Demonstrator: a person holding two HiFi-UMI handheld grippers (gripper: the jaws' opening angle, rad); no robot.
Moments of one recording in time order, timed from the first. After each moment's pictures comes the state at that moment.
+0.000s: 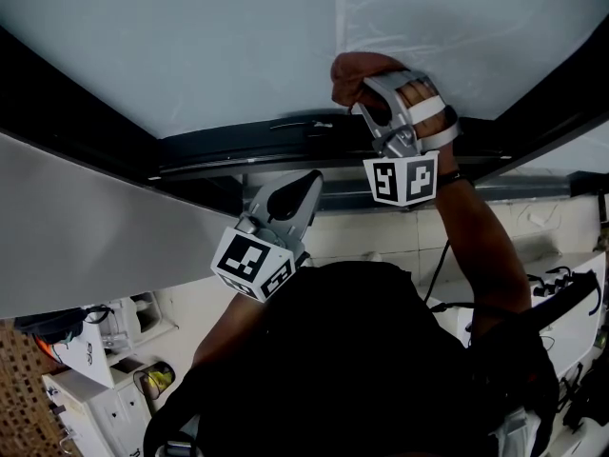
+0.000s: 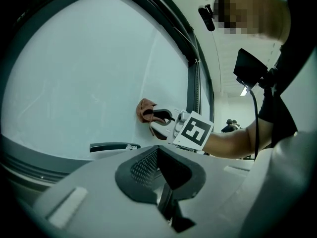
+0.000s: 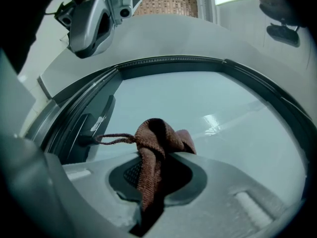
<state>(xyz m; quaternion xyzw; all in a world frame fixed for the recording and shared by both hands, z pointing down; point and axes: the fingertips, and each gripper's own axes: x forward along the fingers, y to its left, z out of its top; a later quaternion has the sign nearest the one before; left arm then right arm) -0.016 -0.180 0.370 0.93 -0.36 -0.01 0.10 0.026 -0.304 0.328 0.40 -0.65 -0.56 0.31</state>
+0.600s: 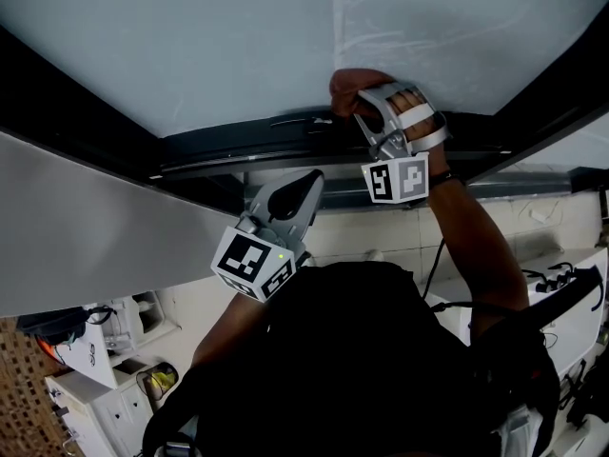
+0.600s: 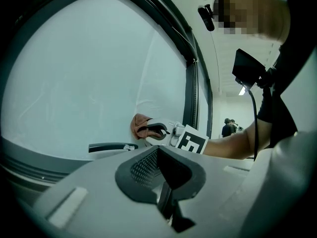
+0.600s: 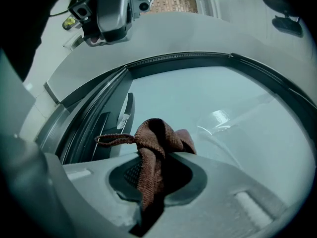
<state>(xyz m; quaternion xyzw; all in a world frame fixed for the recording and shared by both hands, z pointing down) -0.015 -0.173 0.368 0.93 -0.35 -0.01 0.09 0.026 -0.303 0.376 0.38 -0.68 -0.54 0.34</state>
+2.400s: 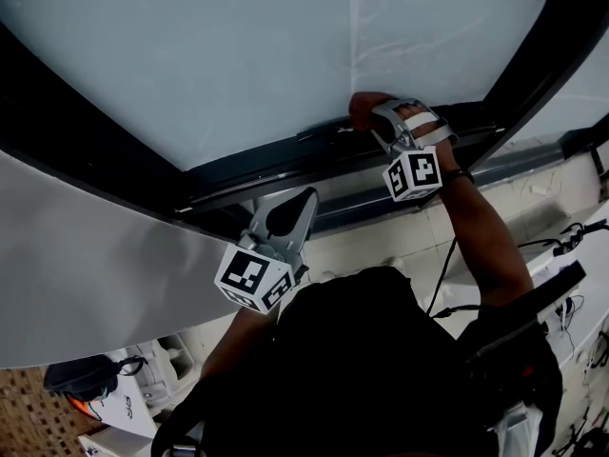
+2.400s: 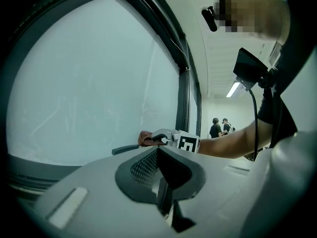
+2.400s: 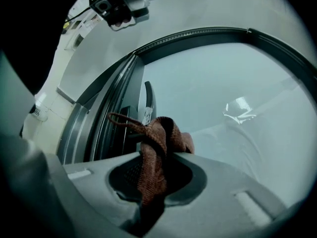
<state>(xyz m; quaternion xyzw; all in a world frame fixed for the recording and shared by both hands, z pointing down) -0.091 -0.158 0.360 0.95 -0.29 -0.01 0.08 0.030 -0.302 0.422 0.36 -0.67 -0.45 0.46</state>
